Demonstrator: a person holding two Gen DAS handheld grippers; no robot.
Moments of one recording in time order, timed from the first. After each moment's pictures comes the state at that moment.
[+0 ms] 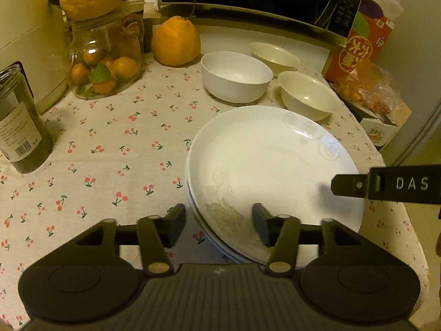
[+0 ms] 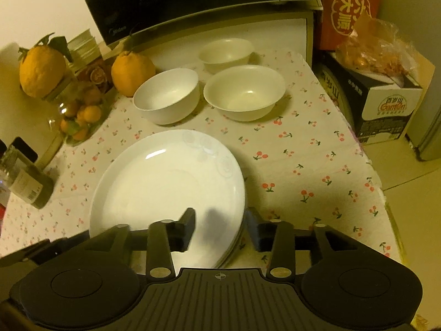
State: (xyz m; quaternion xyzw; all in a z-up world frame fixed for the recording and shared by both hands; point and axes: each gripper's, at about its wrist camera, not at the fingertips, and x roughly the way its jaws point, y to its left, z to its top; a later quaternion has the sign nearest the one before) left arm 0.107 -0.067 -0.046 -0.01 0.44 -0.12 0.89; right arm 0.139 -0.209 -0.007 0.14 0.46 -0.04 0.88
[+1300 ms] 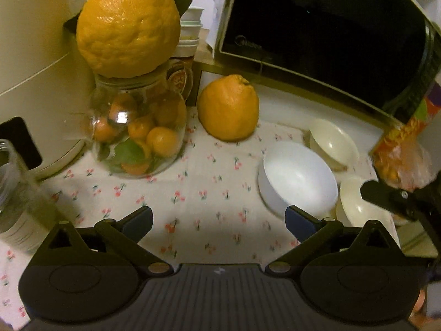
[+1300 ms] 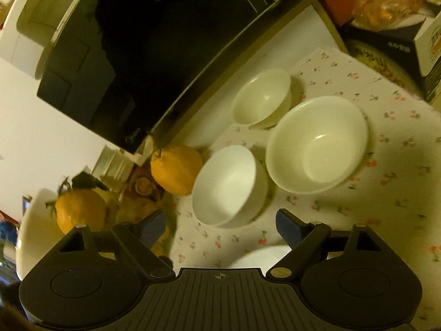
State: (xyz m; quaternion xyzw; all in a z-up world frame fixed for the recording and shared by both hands) left arm 0.230 -0.027 -0.017 -0.09 0.40 -0.04 0.91; right arm 0.245 -0.231 -0.016 0.42 0.34 0.02 0.84
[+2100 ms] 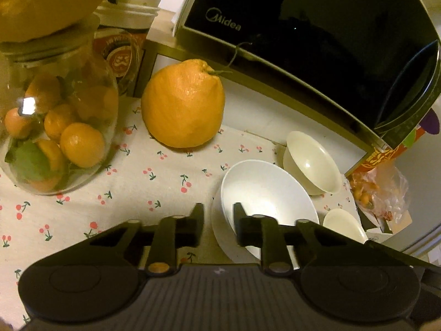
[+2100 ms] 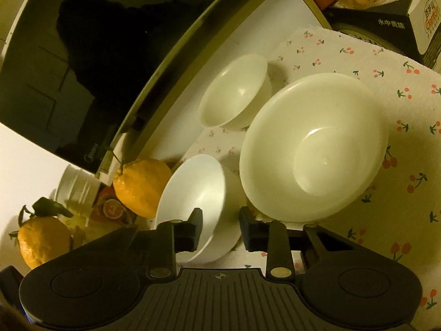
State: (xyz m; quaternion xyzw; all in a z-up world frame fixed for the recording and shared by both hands) left arm 0.288 -0.053 -0.057 -0.17 0.40 -0.12 0.89; right arm 0.282 -0.239 -0.068 0.44 0.34 -0.02 0.83
